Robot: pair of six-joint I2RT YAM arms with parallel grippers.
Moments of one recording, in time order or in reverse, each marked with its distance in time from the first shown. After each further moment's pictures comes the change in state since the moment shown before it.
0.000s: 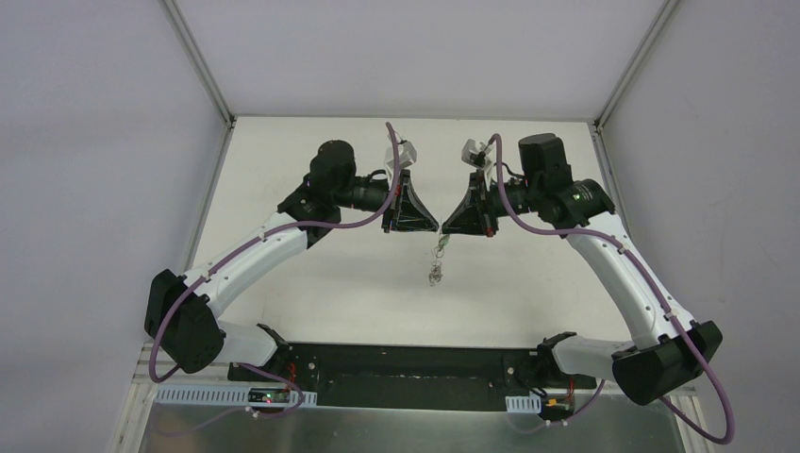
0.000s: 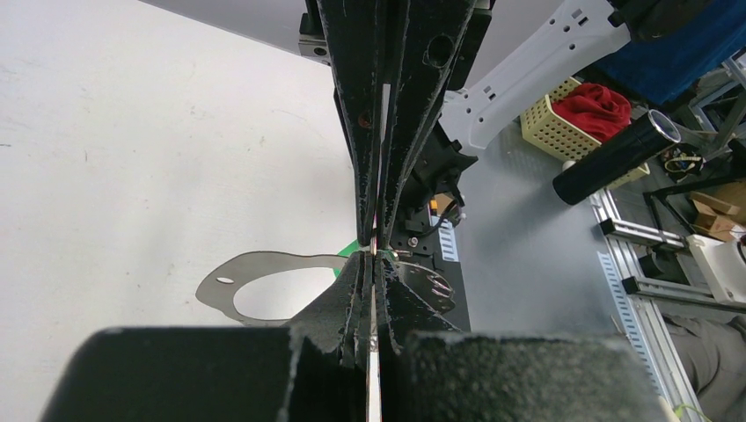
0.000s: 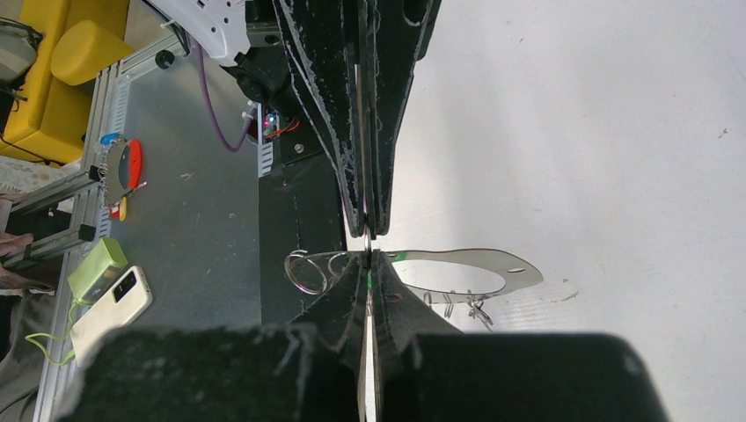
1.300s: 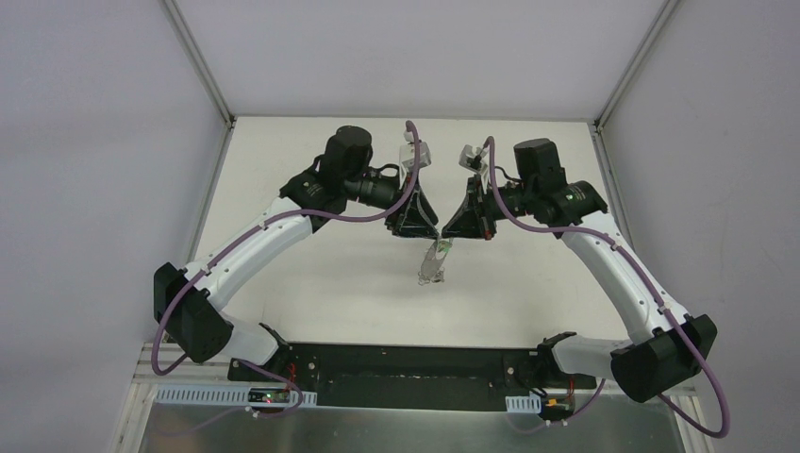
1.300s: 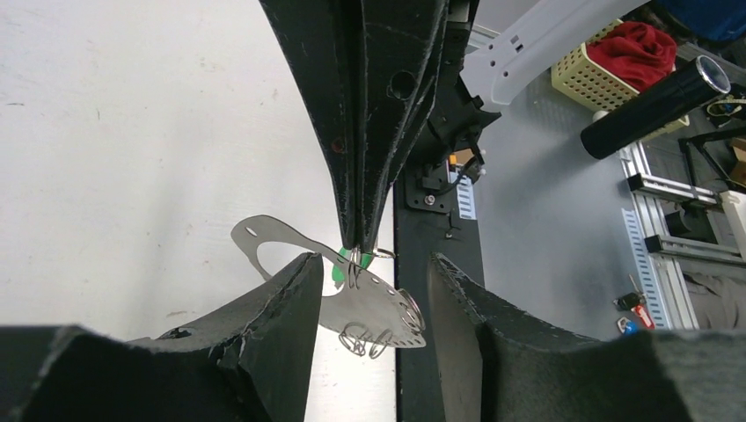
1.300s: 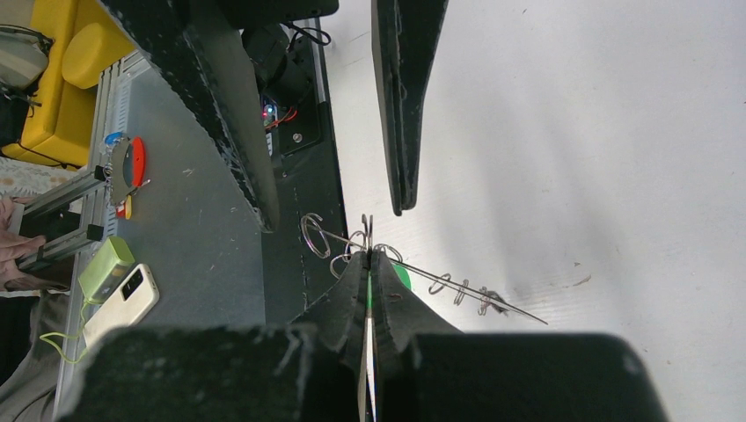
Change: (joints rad) left arm -0.034 0.062 0.209 -0.405 -0.046 0.243; right arm -0.003 0.014 -0.050 0.014 0.002 0.008
